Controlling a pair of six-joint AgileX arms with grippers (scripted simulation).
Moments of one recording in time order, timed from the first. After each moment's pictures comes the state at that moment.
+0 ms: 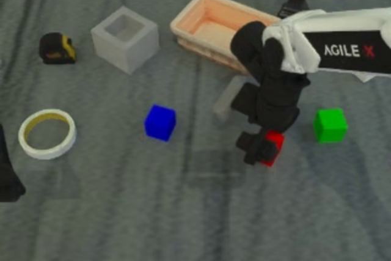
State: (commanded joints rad) left arm 0.00 0.00 0.00 0.00 0.00 0.00; right arm 0.52 2.30 1.58 -0.84 0.00 -0.51
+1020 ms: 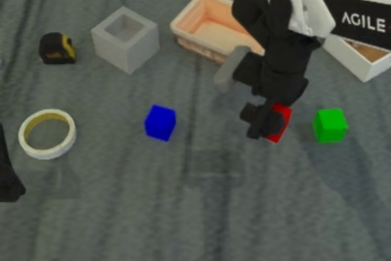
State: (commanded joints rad) left arm 0.00 0.00 0.00 0.00 0.00 0.00; right arm 0.53 2.18 1.73 -1.09 -0.01 -0.50
